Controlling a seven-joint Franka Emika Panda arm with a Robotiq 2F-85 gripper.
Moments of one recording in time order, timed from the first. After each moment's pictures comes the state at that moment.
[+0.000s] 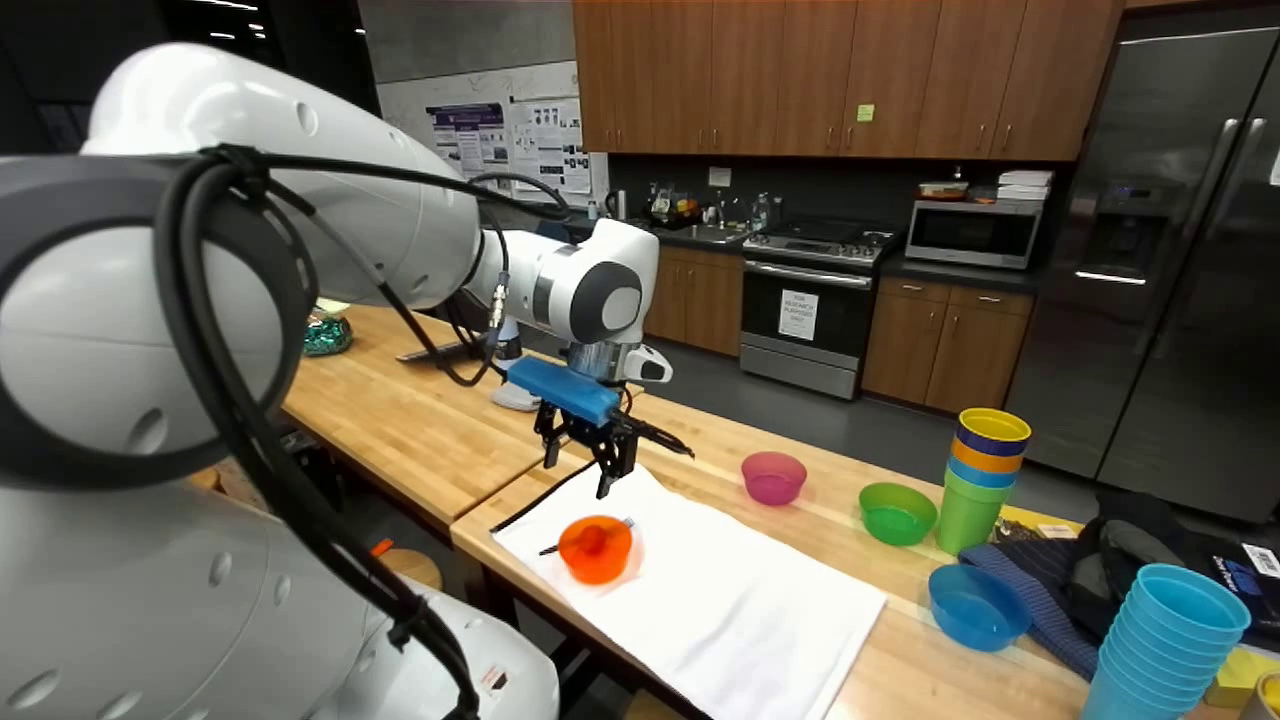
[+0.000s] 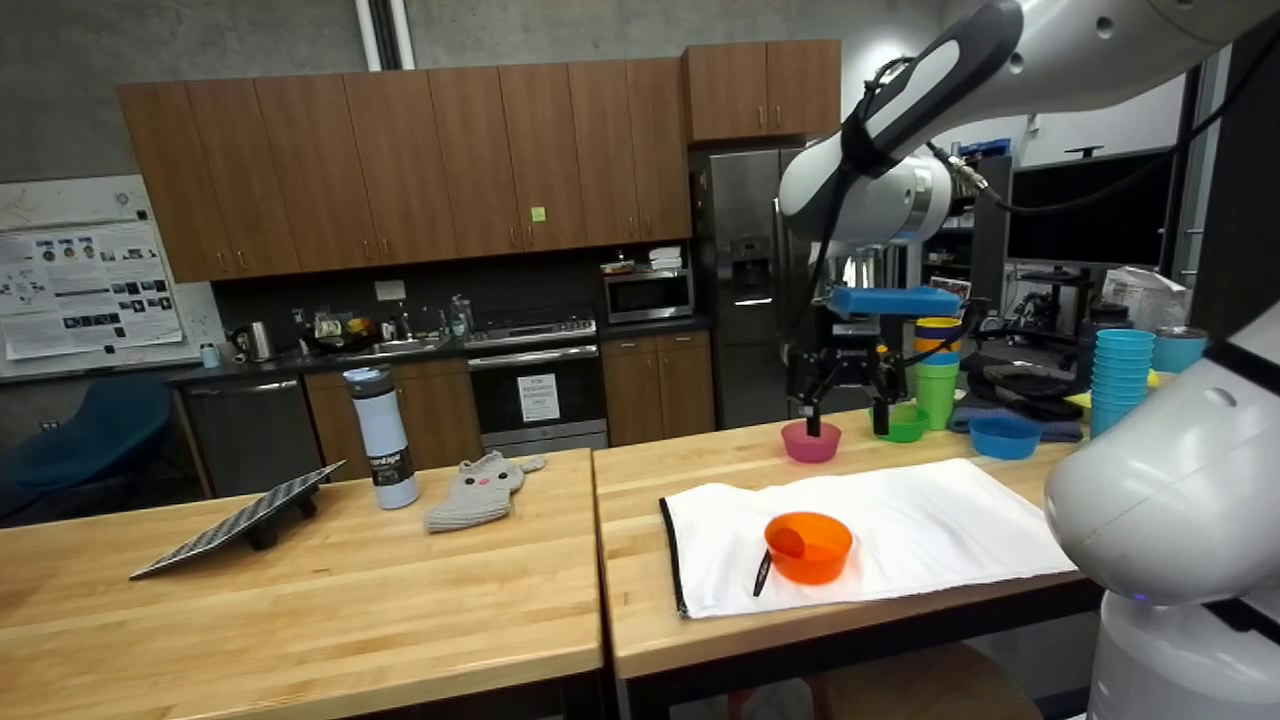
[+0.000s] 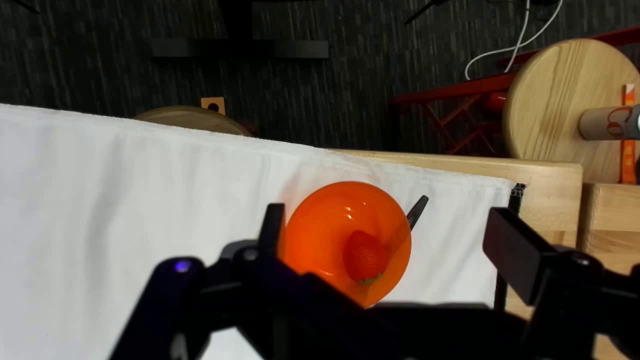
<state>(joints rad) 0.07 -0.53 0.04 -2.58 0.20 1.82 0.06</state>
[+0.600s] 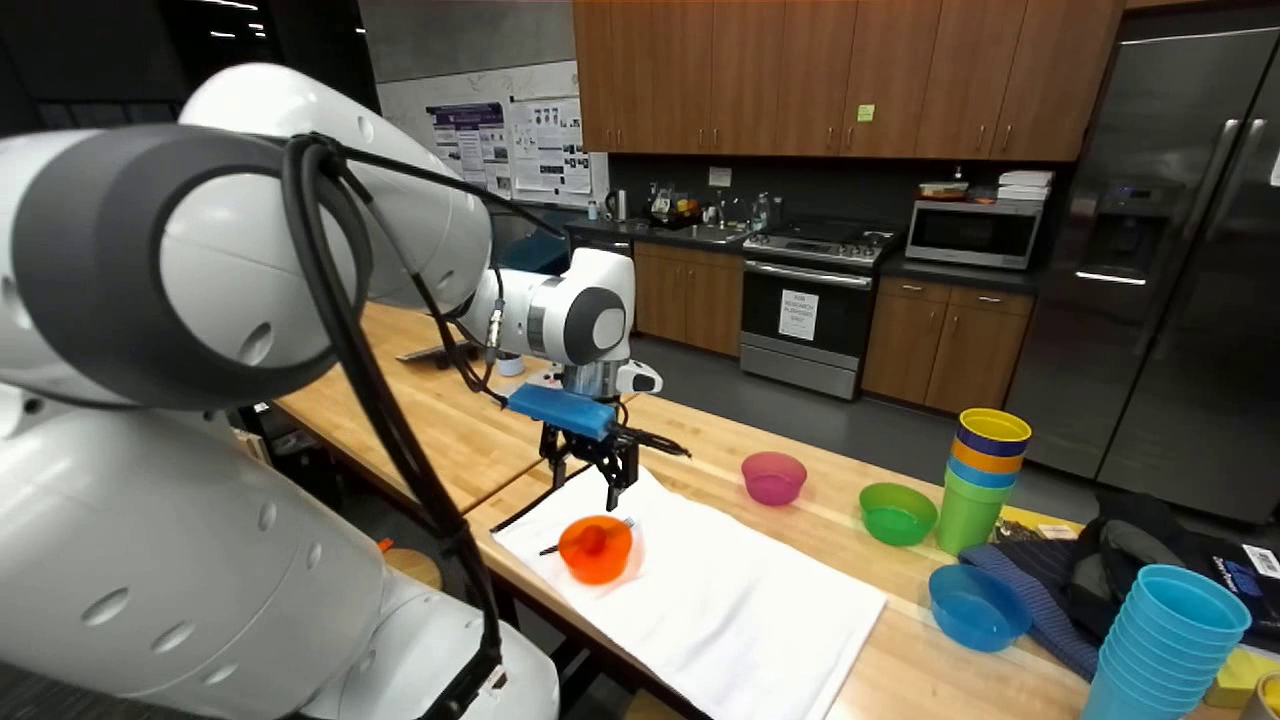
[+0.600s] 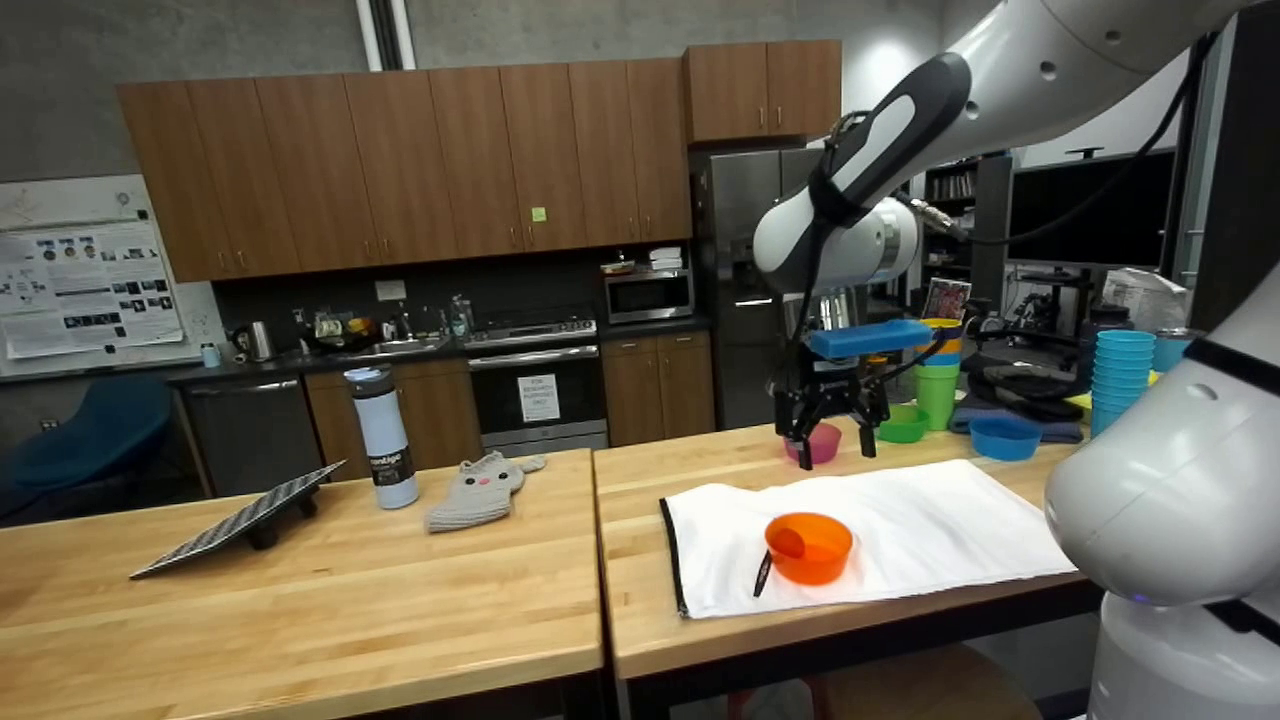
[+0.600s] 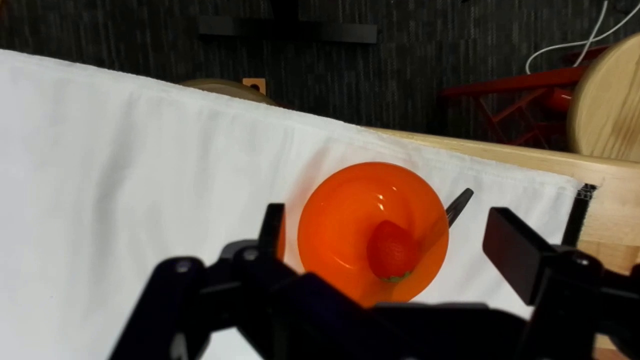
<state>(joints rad) 0.07 -0.43 0.12 -2.60 0.12 1.96 0.10</state>
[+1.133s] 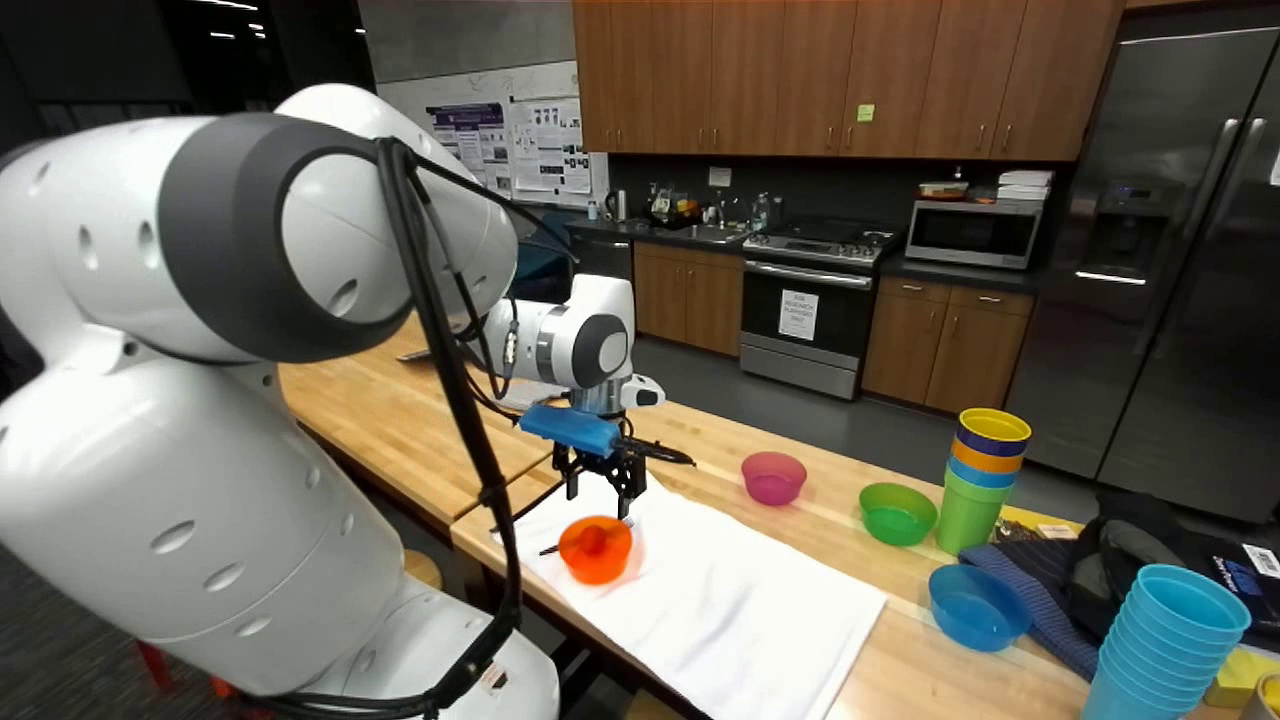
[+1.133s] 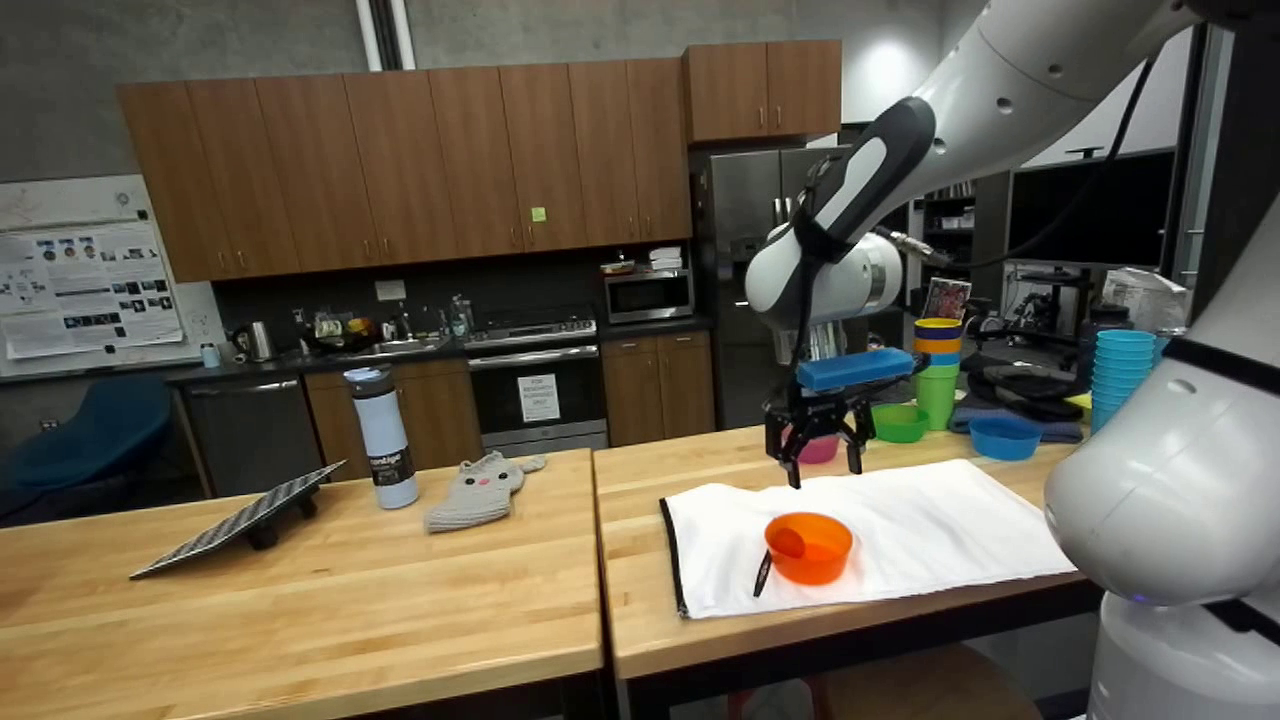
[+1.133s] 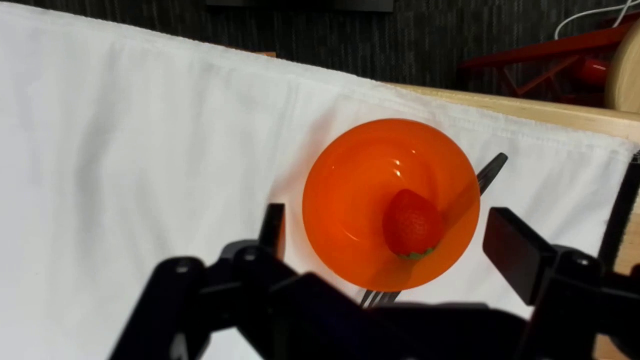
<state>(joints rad) 0.07 -0.32 0.14 -2.61 0.07 2.13 0.15</state>
